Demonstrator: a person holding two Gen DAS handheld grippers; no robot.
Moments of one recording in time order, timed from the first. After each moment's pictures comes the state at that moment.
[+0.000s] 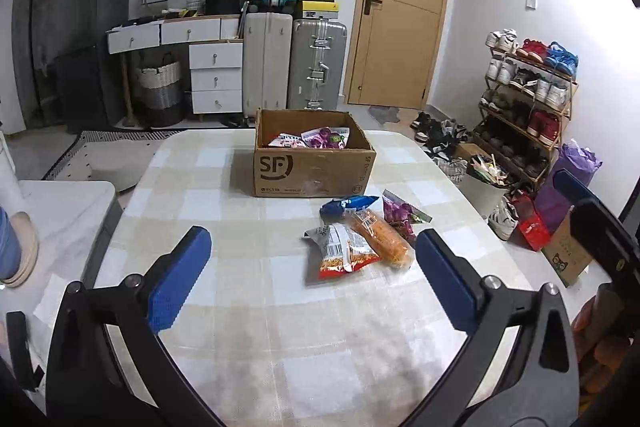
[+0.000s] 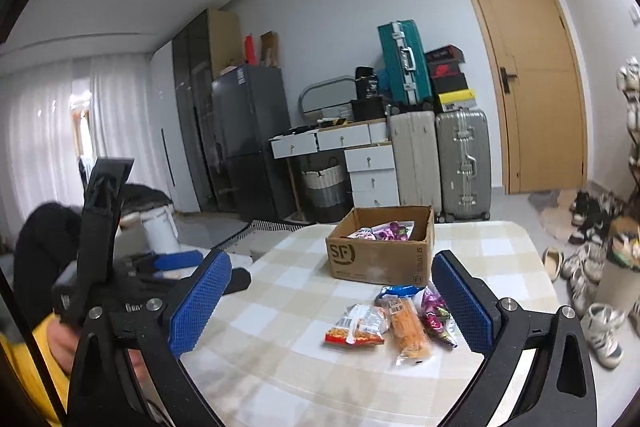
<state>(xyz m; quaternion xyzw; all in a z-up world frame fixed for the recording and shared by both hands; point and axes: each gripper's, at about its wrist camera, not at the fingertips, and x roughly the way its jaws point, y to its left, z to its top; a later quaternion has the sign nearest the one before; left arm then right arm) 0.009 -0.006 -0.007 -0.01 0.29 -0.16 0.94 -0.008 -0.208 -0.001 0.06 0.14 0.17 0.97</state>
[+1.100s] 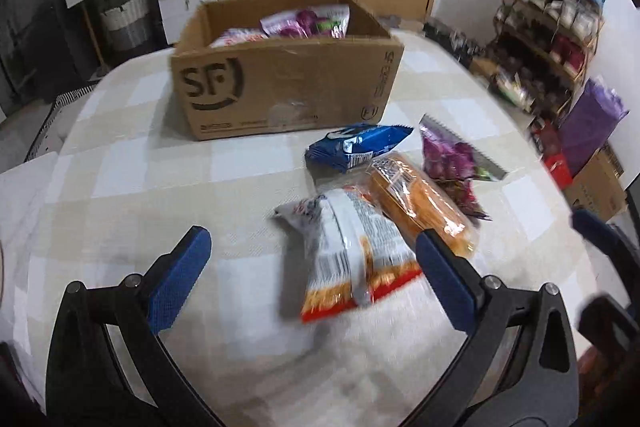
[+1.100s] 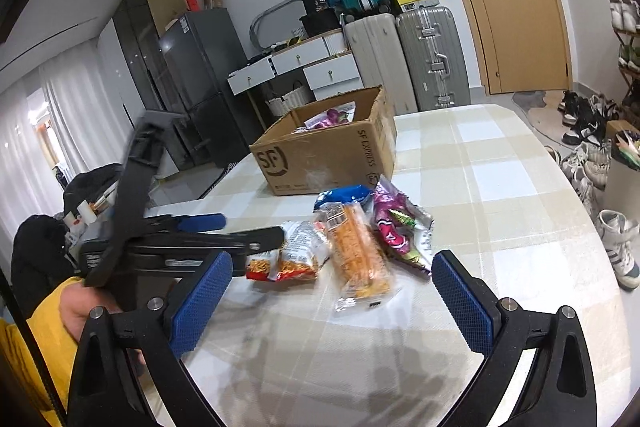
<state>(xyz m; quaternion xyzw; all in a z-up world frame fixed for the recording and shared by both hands) 0.202 -0.105 -0.161 0.05 0.46 -0.15 0.88 0.104 -0.260 -0.123 0.14 0.30 0.14 0.93</state>
